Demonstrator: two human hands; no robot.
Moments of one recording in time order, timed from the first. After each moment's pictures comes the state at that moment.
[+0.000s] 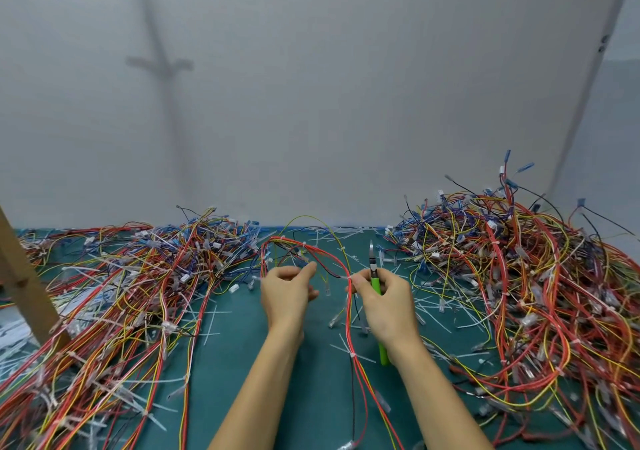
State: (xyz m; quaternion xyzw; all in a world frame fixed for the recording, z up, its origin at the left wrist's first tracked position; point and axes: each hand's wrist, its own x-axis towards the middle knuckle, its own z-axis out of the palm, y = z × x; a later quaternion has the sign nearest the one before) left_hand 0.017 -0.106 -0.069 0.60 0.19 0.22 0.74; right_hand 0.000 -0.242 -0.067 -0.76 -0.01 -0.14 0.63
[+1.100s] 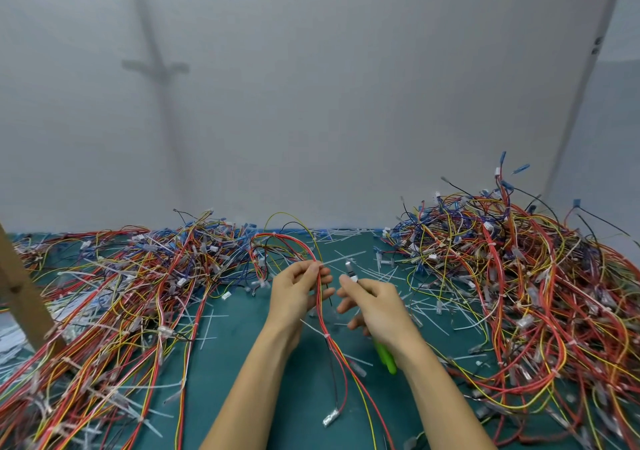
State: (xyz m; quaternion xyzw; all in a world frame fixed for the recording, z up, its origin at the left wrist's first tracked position) left_hand 0.012 -0.106 -0.066 0.58 0.02 0.10 0.81; right_hand 0.001 -0.247 -0.063 -0.77 -0.04 0.00 0.64
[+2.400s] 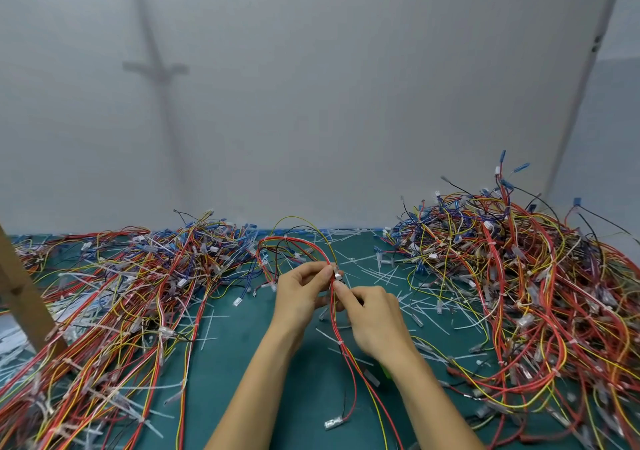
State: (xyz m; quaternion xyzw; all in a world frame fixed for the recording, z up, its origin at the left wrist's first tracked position) left_hand 0.005 -0.113 -0.060 0.63 -0.03 0.09 0.77; right_hand -0.005 -0.242 -0.070 -0.89 -0.08 -0.10 0.44
